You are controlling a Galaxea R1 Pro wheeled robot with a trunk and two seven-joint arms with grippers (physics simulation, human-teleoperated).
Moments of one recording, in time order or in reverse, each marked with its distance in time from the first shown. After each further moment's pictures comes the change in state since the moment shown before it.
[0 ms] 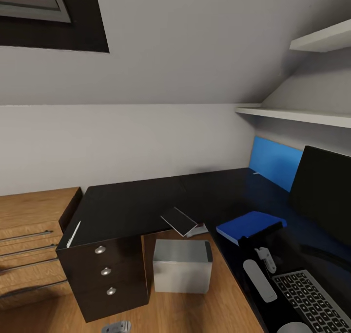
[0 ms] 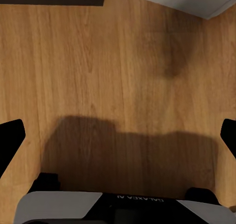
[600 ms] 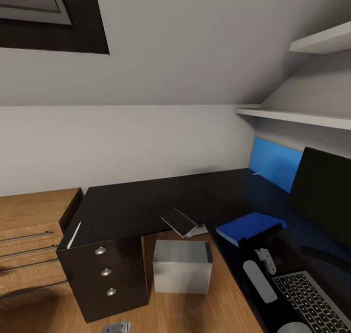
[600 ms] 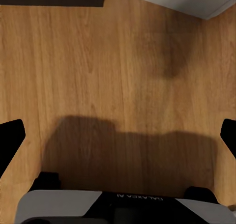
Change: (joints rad) left arm 0.000 0.000 -0.001 0.002 0.000 -0.002 0.001; right arm 0.000 0.000 -0.001 0.013 -0.003 0.000 0.001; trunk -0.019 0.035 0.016
